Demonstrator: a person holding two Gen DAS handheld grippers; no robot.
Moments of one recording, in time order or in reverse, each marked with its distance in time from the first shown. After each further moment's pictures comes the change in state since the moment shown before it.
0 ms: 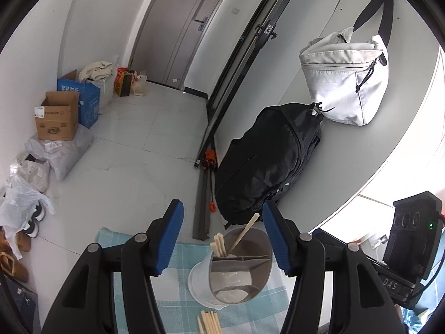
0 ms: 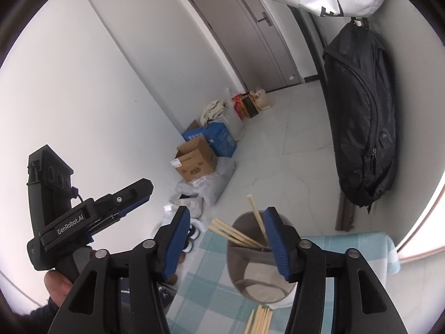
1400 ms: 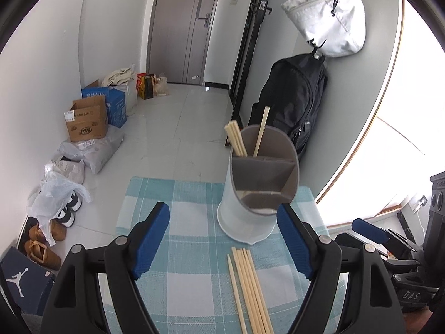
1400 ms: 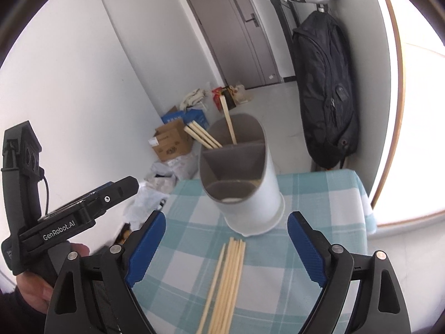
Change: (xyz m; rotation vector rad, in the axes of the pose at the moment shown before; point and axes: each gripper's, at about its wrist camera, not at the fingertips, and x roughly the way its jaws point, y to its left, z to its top) left arm -0.015 -0.008 -0.128 0.146 0.021 0.201; right arm -0.033 -0.007 -0.140 -0.060 0.018 -0.173
